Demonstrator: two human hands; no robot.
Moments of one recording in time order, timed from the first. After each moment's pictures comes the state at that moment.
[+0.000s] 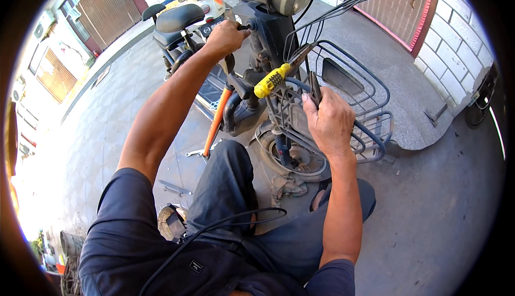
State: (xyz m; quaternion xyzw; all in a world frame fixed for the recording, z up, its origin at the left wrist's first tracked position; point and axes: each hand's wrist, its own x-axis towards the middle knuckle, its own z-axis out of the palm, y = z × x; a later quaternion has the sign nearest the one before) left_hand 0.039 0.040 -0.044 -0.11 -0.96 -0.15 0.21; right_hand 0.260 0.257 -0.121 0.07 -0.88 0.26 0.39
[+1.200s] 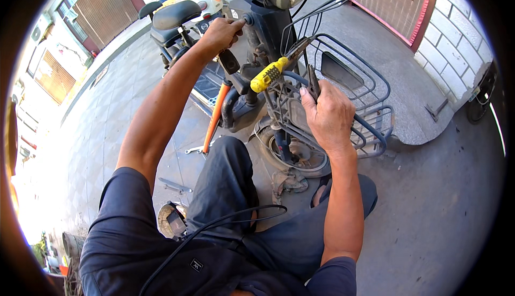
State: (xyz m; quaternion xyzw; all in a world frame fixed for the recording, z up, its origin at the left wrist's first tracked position) left_hand 0.032 0.025 -0.053 -0.17 -0.88 -0.44 0.07; right_hand 0.257 0.258 -0.126 0.08 -0.88 0.26 0.39
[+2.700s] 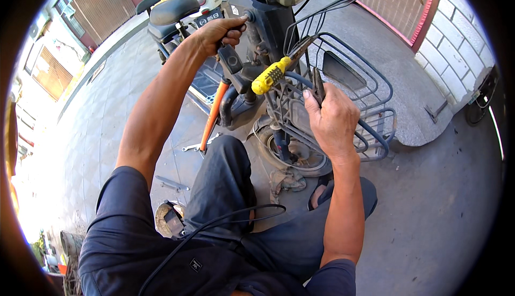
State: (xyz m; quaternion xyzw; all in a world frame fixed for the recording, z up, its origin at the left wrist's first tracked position) left_hand 0.035 0.020 -0.045 -0.09 -0.62 -0.73 -0.26; right_hand 0.258 0.257 -0.124 0.08 -0.88 0.26 0.39
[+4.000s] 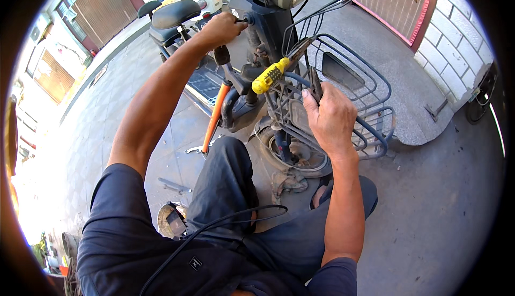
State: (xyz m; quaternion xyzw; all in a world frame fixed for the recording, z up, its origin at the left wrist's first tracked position) left_hand 0.029 0.031 -0.040 -0.20 -0.95 -0.14 0.17; right_hand 0.259 0.258 -0.124 0.08 -0.88 0.26 0.39
